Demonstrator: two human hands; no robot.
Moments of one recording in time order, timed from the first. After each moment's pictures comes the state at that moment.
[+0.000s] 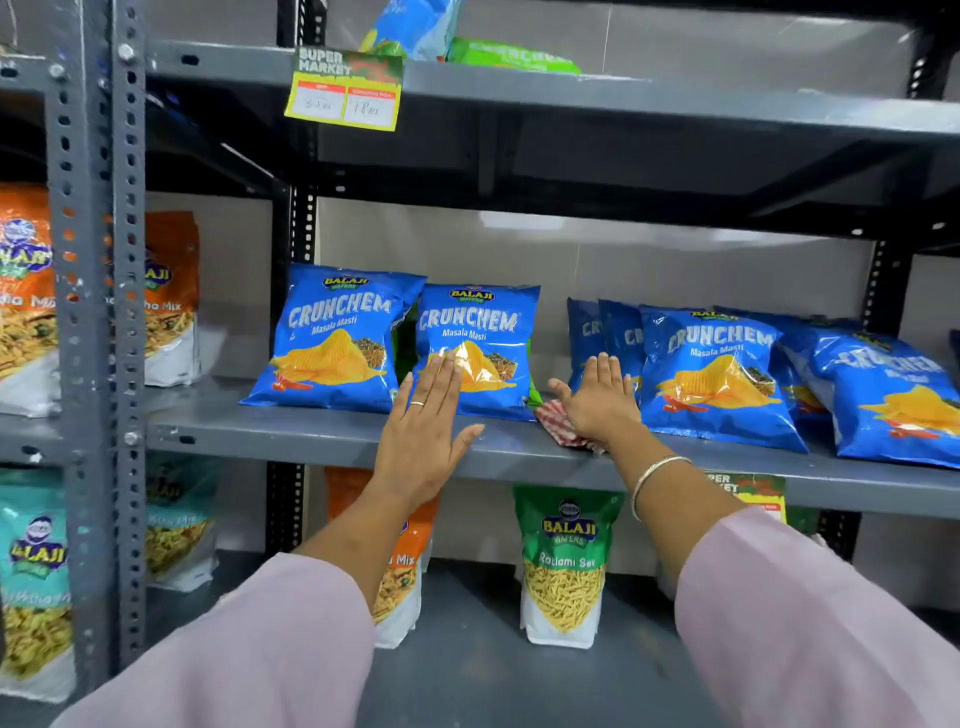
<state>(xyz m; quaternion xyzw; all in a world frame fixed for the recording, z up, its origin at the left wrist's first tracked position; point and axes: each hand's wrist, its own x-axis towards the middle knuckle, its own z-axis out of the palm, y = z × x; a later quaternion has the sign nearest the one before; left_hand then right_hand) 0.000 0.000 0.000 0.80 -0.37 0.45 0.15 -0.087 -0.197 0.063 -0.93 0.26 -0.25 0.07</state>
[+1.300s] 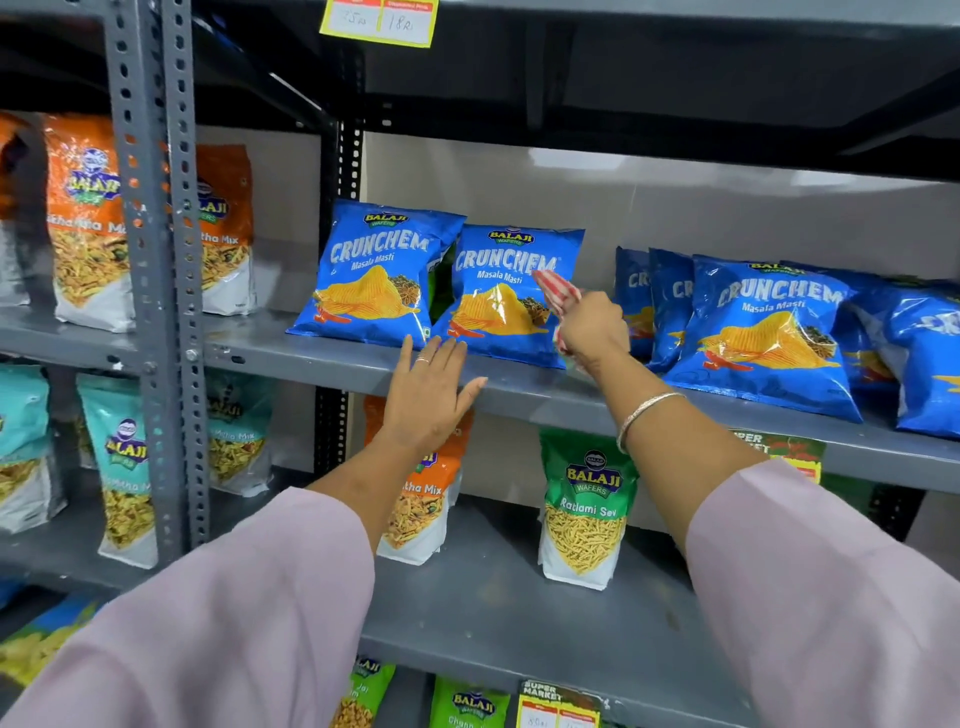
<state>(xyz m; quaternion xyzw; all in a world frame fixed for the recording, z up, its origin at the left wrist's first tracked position) -0.009 0.016 -0.019 0.86 -0.29 0.41 0.11 -0.098 -0.135 0.093 -0.87 0.24 -0.34 0.26</state>
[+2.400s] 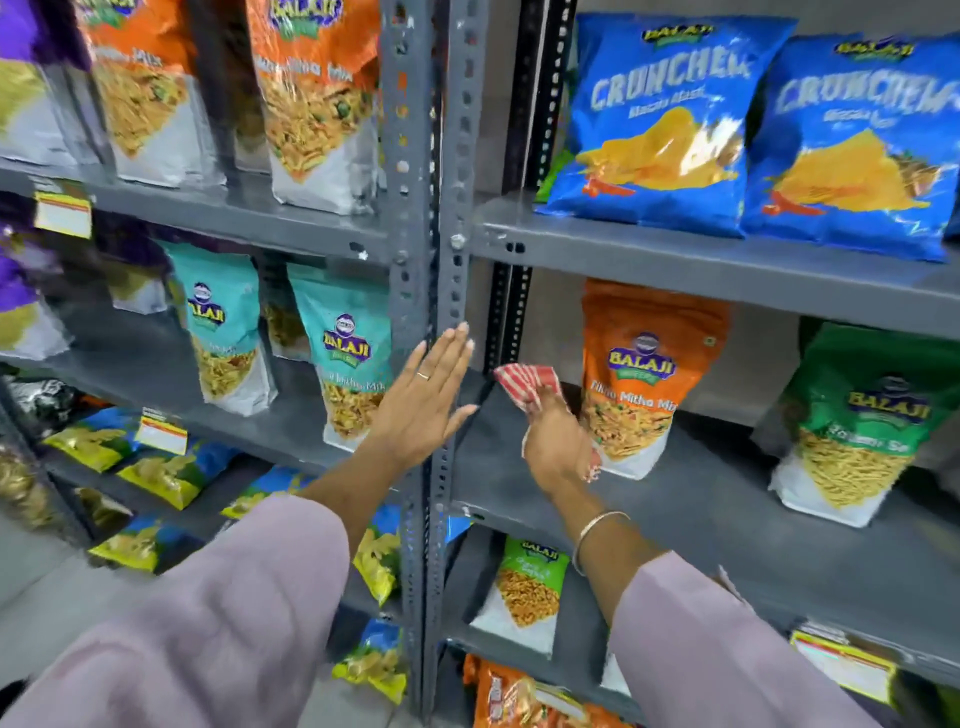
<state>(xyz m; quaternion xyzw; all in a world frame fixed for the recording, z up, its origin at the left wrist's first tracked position) 0.128 0.303 -0.189 0.84 -0.33 0.44 -0.03 0.058 0.136 -0.187 -0.94 0.18 -0.19 0.23</state>
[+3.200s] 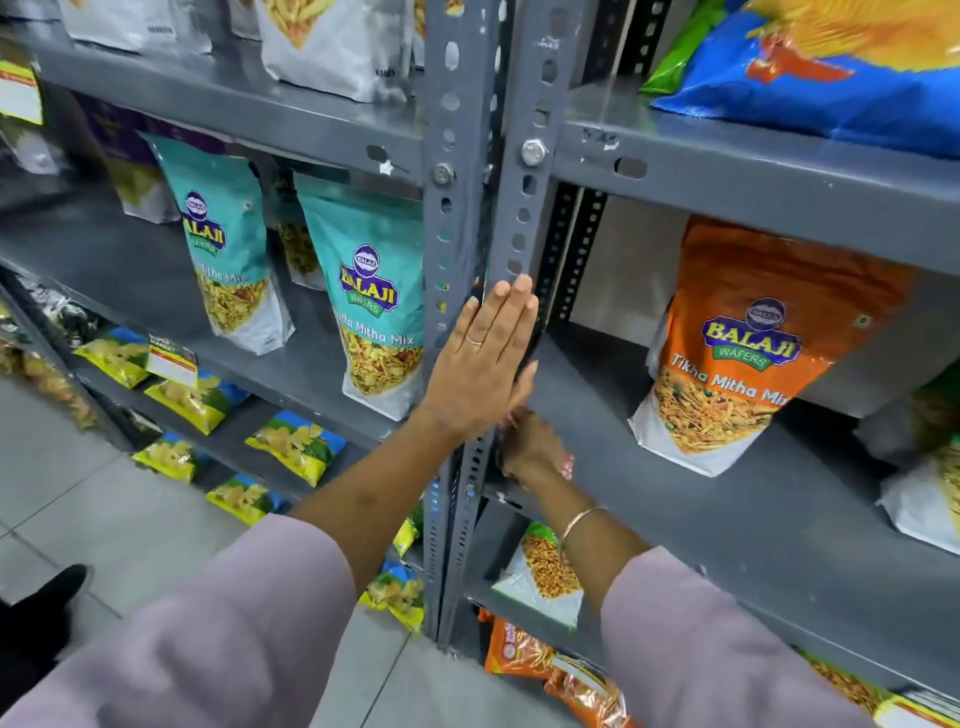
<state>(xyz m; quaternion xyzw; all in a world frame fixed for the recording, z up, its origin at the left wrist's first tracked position) 0.179 0.269 -0.210 0.77 -0.31 0.55 0.09 0.156 0.173 -0.266 -0.94 0.18 0.03 0.28</state>
